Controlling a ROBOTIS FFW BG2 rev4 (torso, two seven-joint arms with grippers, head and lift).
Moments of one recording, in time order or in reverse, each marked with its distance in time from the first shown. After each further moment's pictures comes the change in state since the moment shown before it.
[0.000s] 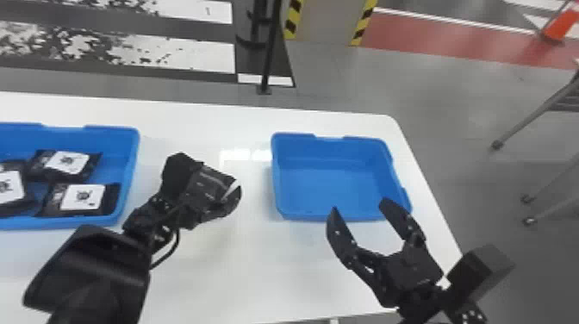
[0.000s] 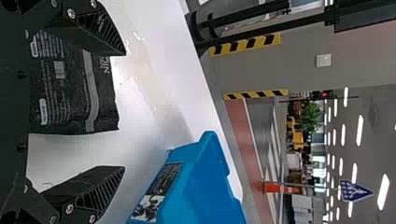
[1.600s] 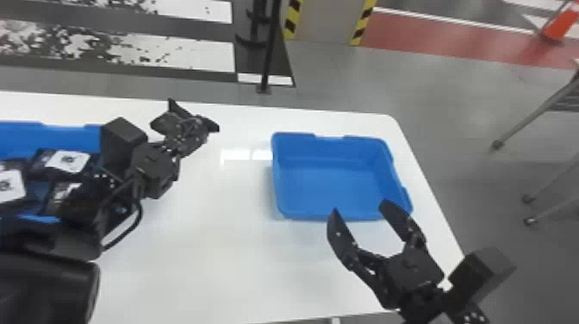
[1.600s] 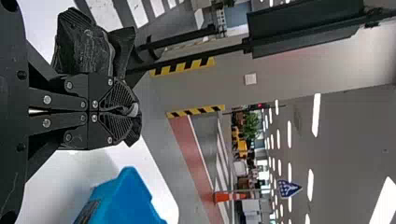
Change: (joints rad) left arm 0.115 0.102 0.102 -0.341 0.079 -0.089 -0.042; right arm 0.008 -0.003 0.000 0.001 -0.011 0.000 0.001
